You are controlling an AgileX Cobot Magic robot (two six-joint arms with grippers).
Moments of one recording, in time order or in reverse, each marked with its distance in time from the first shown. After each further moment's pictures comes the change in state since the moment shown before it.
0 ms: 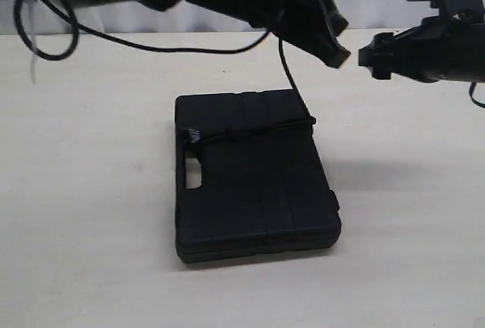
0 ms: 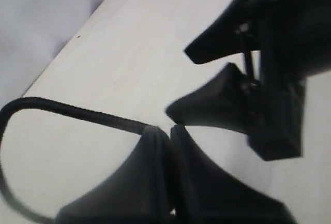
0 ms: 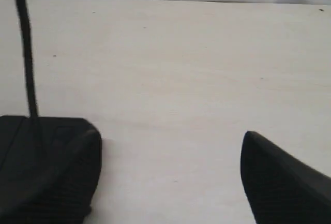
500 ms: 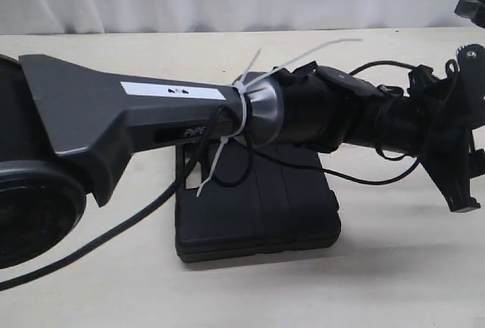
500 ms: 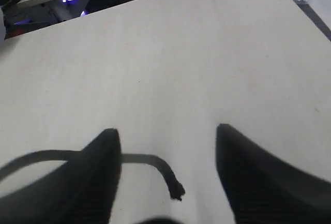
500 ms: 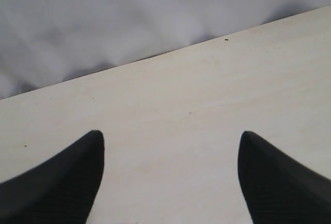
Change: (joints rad) left arm -0.295 0.341 -0.175 -0.763 -0.060 0.938; right arm -0.333 -0.107 -0.066 -0.006 0.204 0.156
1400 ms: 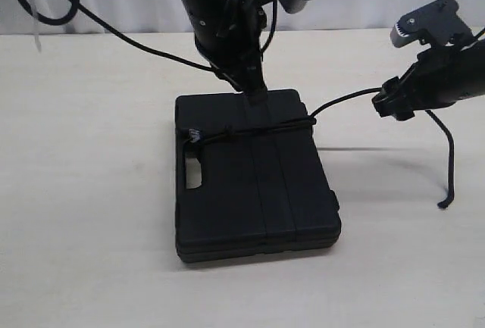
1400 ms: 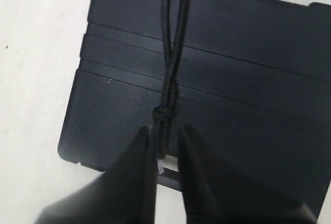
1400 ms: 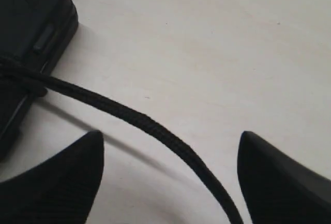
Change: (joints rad) left arm 0.282 -0.354 -0.002 1.666 0.785 -1.643; right arm 0.248 0.199 0.000 -0.718 0.037 0.125
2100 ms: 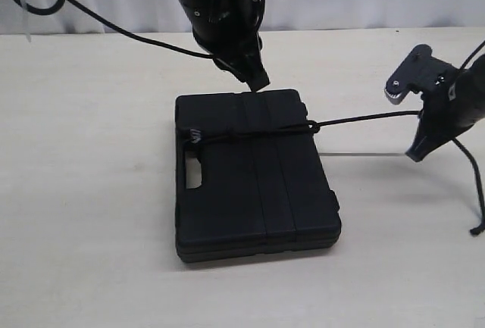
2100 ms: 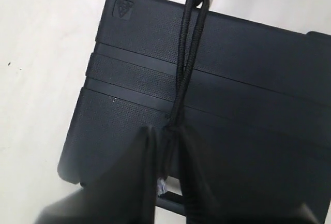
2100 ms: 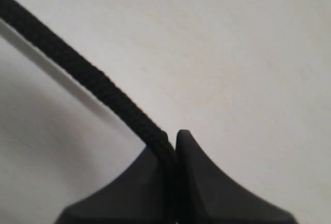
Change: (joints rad) left arm 0.041 0.000 0.000 -0.085 -0.054 0.040; right arm 0.005 0.137 0.000 -0.985 0.016 0.530
